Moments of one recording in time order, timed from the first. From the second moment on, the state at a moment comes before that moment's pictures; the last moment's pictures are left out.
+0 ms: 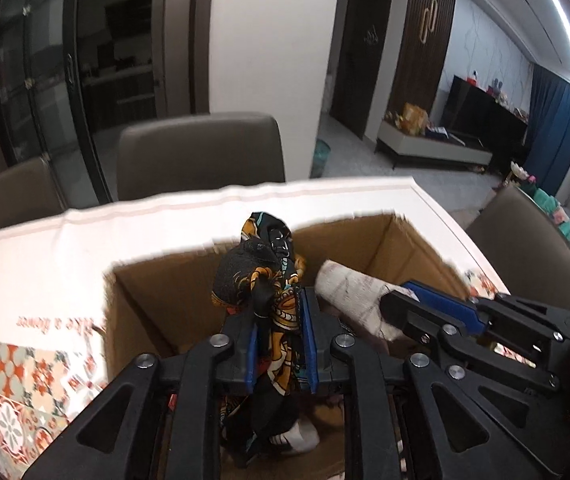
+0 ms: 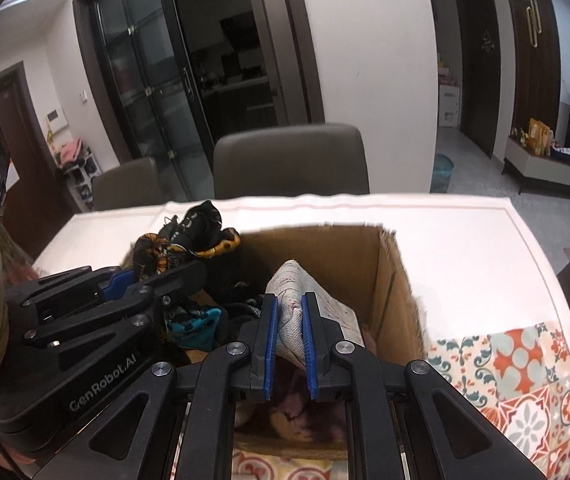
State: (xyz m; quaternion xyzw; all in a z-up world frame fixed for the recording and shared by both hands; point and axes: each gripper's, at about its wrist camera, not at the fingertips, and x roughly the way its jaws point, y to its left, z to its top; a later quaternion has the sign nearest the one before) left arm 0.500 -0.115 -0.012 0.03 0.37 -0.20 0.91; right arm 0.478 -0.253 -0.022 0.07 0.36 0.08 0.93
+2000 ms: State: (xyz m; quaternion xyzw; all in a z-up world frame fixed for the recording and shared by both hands) left arm 0.311 -0.077 0.044 0.05 0.30 -0.14 0.94; right arm 0.310 -0.260 0.037 0.05 0.31 -0.02 0.95
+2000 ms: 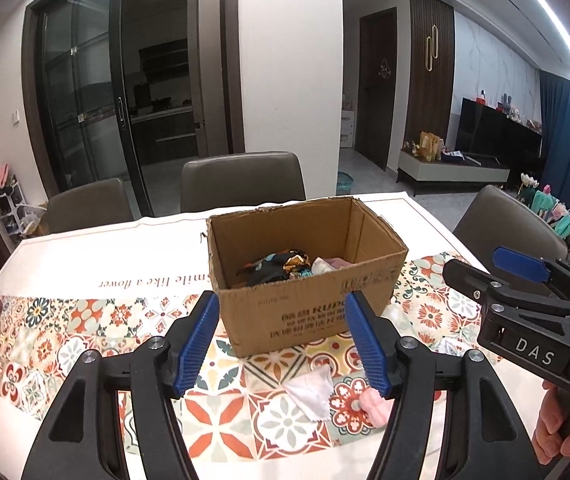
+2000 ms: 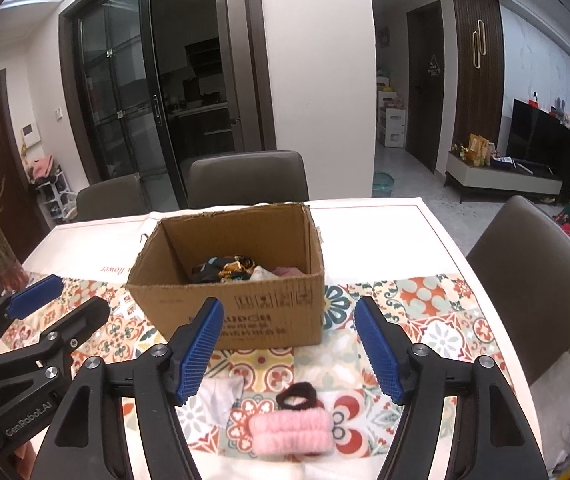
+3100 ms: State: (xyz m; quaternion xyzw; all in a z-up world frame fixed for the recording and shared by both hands) left arm 0.233 -0.057 -0.008 0.04 0.34 -0.17 0.93; right arm 0.217 -0.250 -0.009 0.09 0.31 -0.06 0.94
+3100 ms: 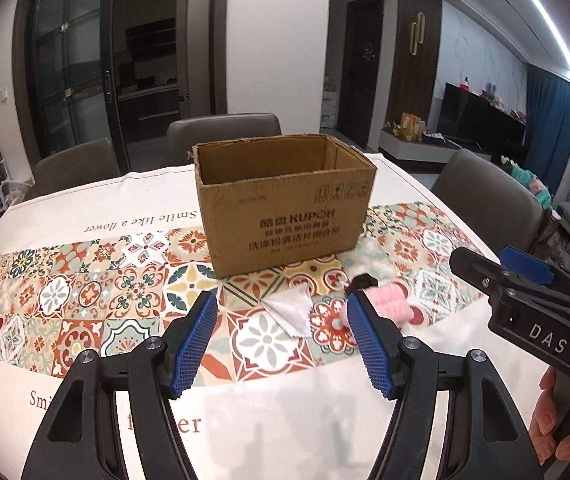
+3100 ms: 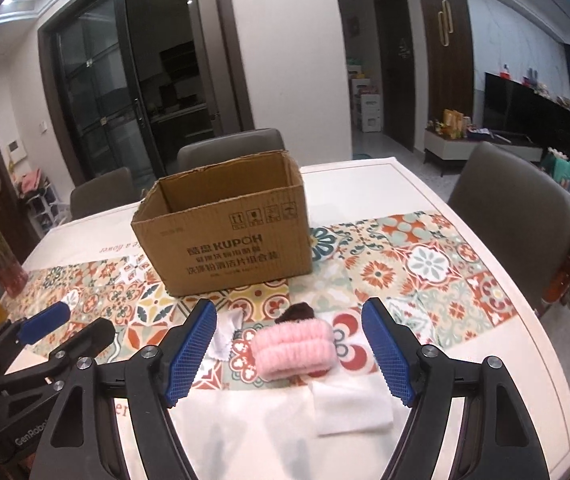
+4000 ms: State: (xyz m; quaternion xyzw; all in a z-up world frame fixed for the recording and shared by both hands) left arm 0.226 -0.099 -0.043 0.05 0.36 -0.25 0.90; right arm 0.200 -0.279 -0.084 0.11 0.40 -0.11 0.90
